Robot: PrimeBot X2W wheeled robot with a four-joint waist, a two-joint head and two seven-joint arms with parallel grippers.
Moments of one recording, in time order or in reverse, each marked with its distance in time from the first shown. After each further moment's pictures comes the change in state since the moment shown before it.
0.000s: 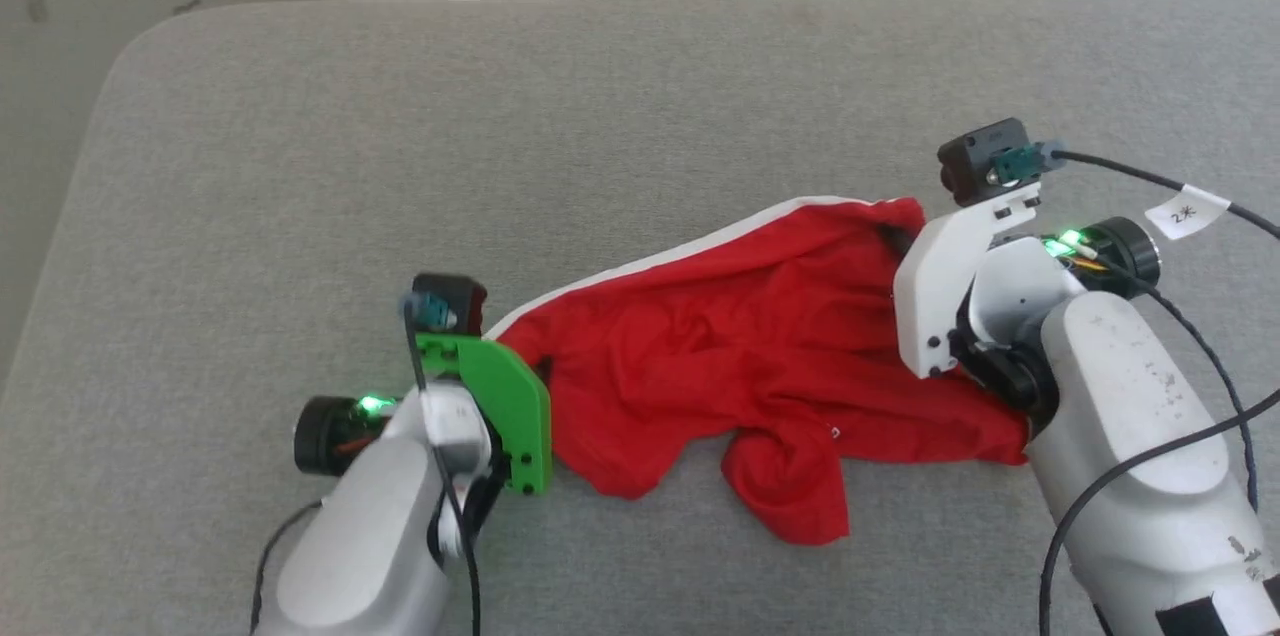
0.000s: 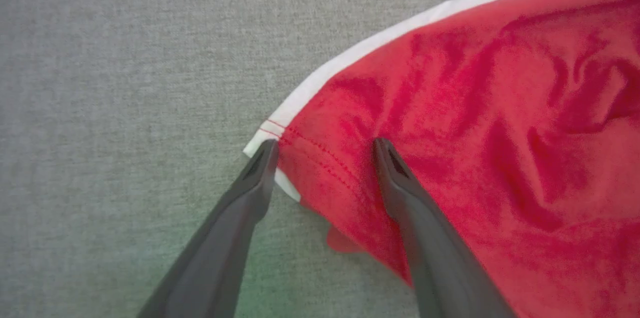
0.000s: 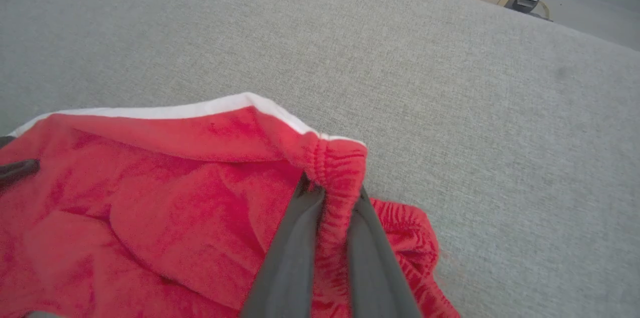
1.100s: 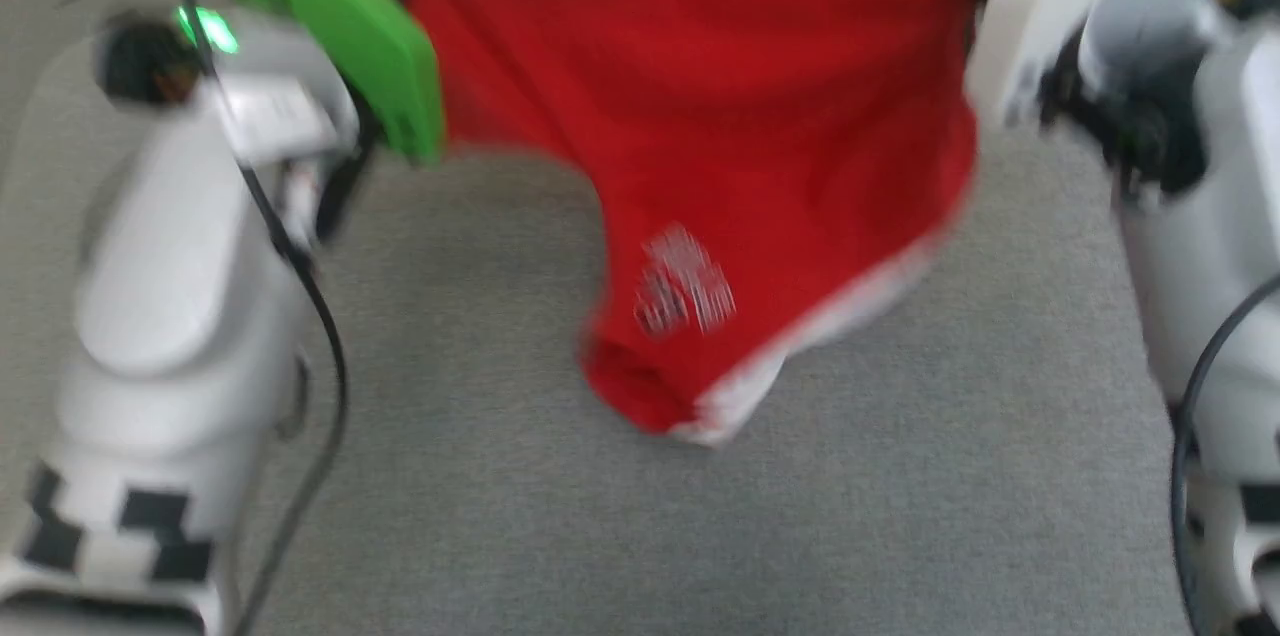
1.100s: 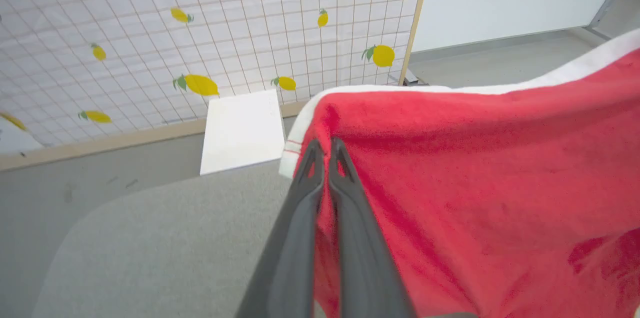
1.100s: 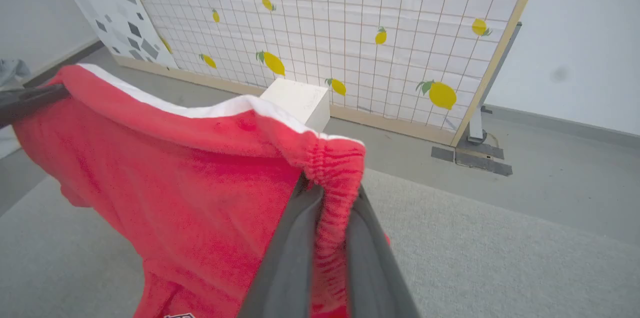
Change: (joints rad) left arm -0.445 0.122 0.079 -0.108 -0.008 -0.117 -0.021; right arm -0.309 -0.041 -0.038 -0.165 0.189 0.000 0.084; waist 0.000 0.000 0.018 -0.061
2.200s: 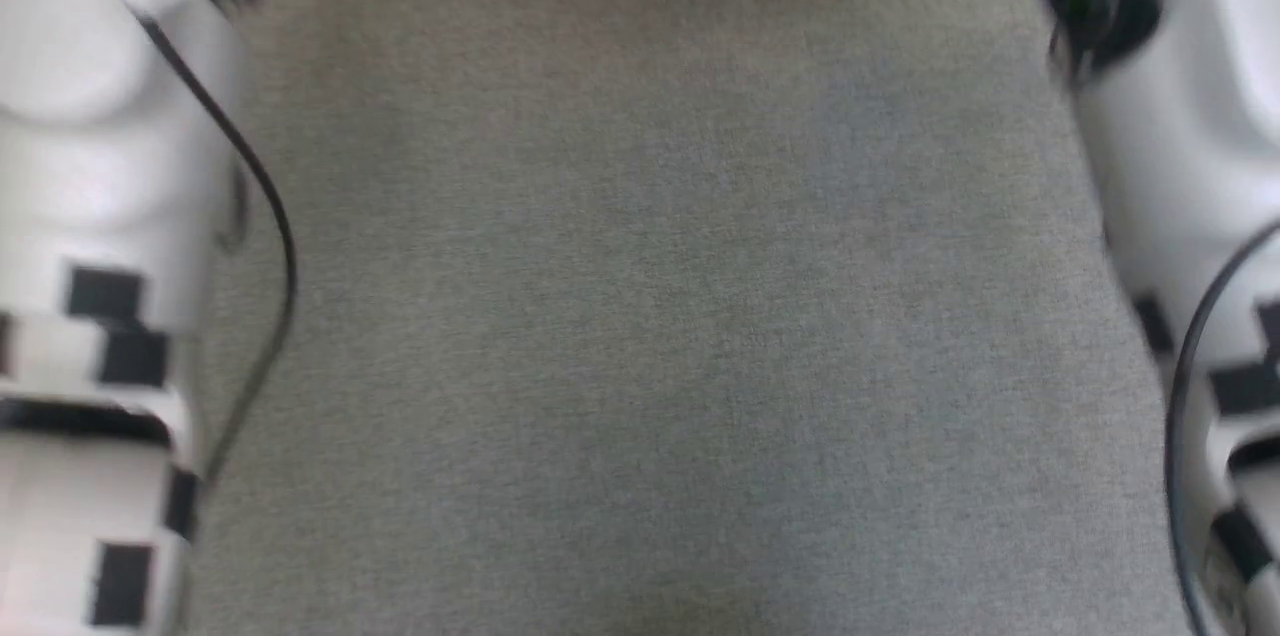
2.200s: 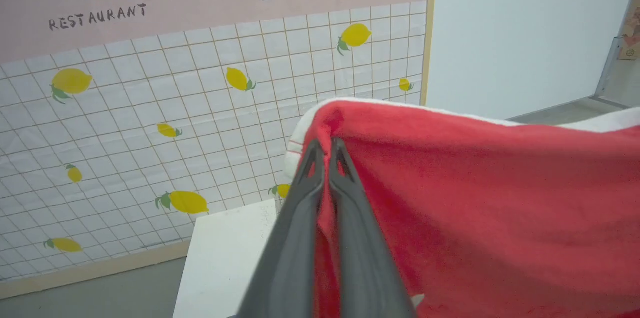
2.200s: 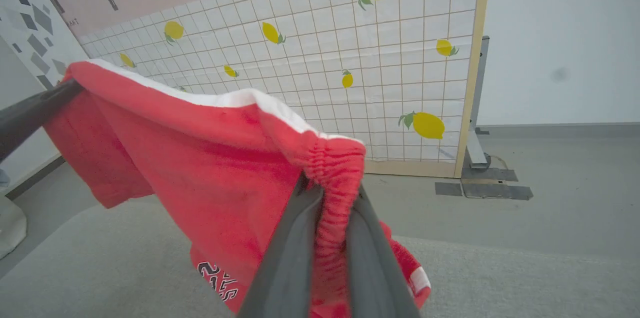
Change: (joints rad) left arm -0.432 -0.021 -0.013 0.436 0.106 -0.046 -0.551; right arm -0.272 0.061 0.069 0.351 0.116 0.000 -0.516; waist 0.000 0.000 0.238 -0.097
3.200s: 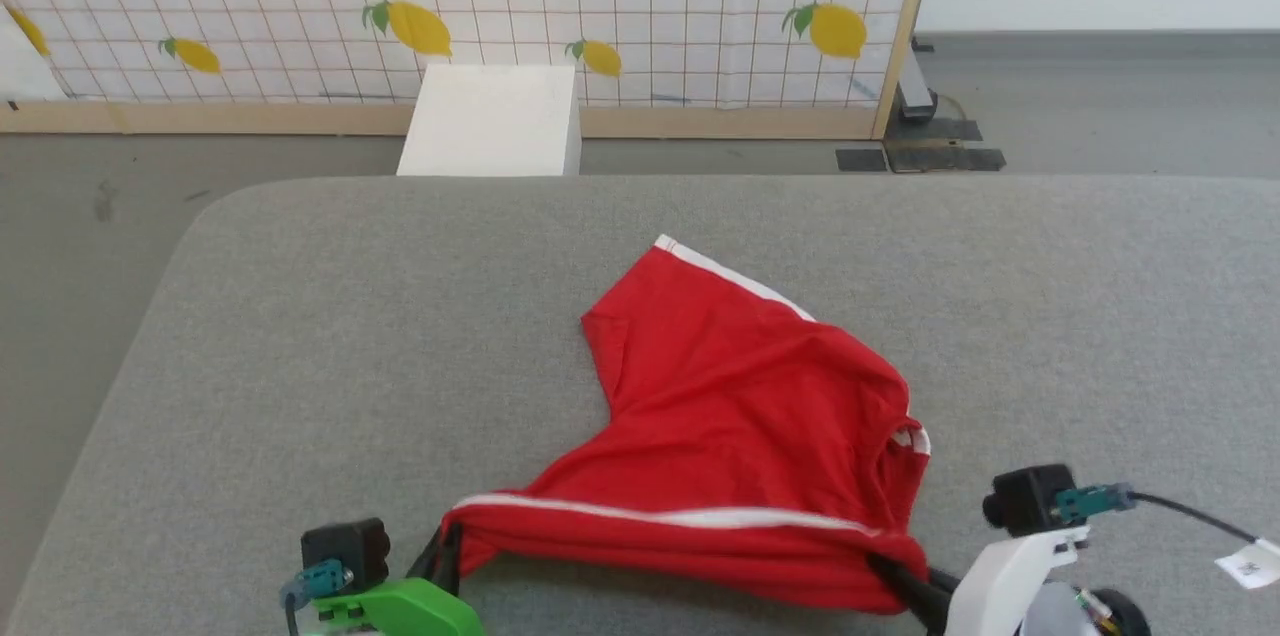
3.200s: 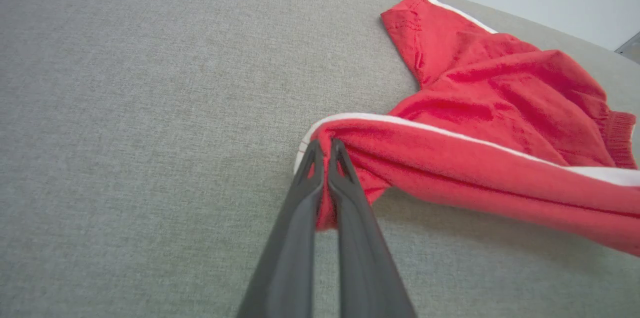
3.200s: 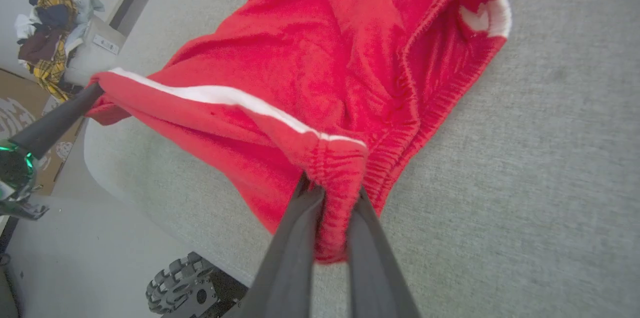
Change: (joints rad) left arm 1.341 -0.029 -0.020 -0.559 -0.242 0.229 0.186; right arm 1.241 -0.058 -0.060 -0.569 0.066 0.000 0.502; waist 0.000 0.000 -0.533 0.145
